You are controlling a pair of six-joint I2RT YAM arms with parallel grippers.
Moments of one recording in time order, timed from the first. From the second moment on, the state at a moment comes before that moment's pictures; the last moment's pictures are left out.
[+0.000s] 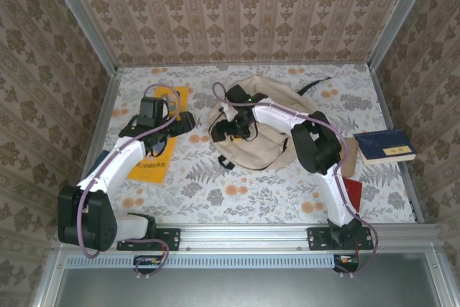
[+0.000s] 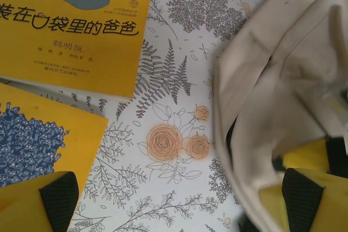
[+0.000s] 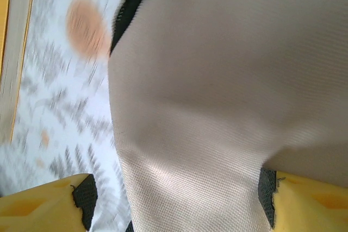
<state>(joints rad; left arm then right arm) -0.27 1.28 0.89 -0.42 0.11 -0.48 0.60 2.22 1.74 -0.74 -0.46 0.34</state>
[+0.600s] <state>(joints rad) -0.52 1.56 1.10 -0.40 0.20 -0.54 0.20 1.64 1.12 -0.55 -0.19 0.57</state>
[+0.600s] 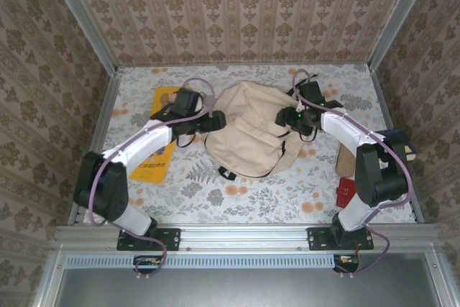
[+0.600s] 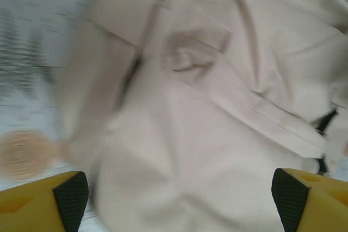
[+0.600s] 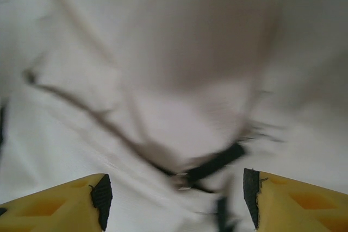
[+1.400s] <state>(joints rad) -0.51 1.91 1.19 -0.36 0.28 -0.62 0.19 1.71 1.02 -0.47 -0.29 0.63</state>
